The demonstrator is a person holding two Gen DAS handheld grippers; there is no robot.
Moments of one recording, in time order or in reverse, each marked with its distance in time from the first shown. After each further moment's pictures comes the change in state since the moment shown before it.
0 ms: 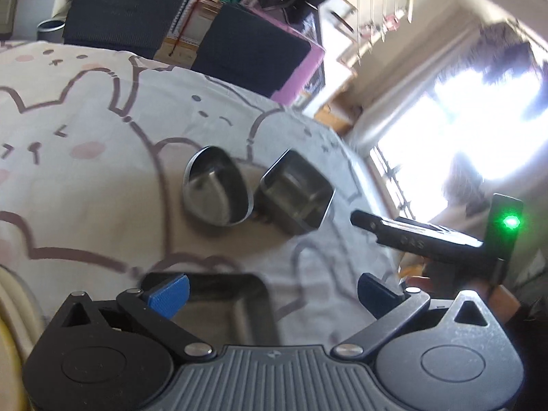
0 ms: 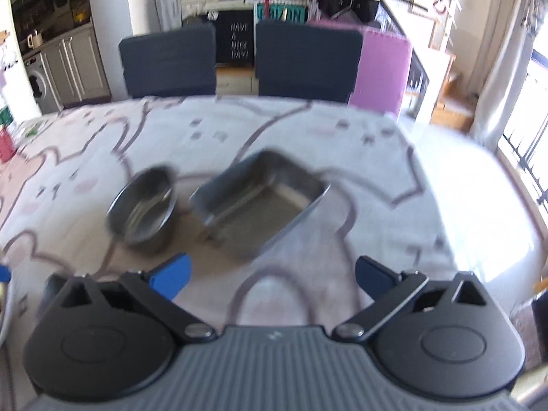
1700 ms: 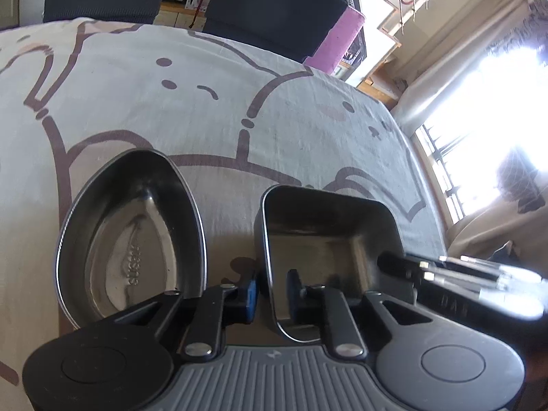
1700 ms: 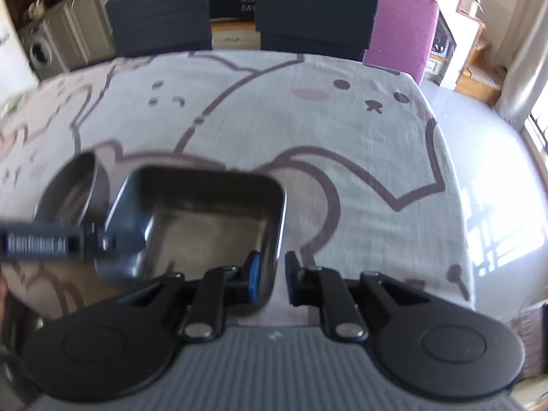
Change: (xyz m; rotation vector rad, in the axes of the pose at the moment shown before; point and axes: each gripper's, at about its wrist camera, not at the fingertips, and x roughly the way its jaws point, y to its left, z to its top) left arm 0.180 -0.024 0.059 0.021 0.109 0.177; right arm 0.104 -0.046 0.022 0.005 0.192 0.084
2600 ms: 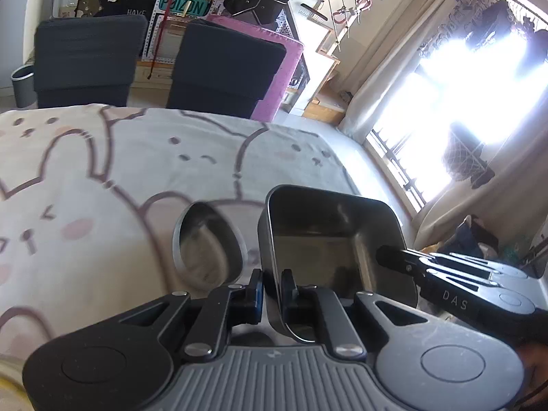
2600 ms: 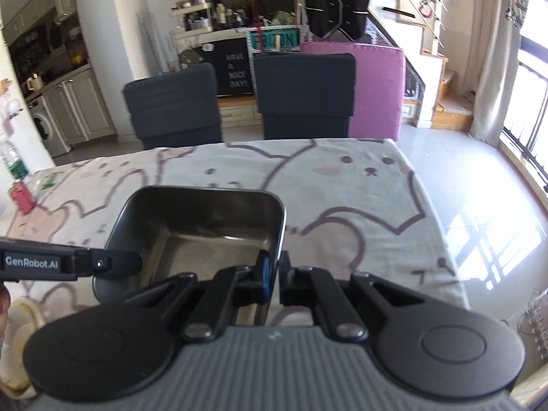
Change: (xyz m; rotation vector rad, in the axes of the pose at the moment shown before) left arm -0.188 0.039 -0.030 0.177 -0.101 -0.113; right arm -0.153 0.094 -0.046 0.076 -0.246 -0.006
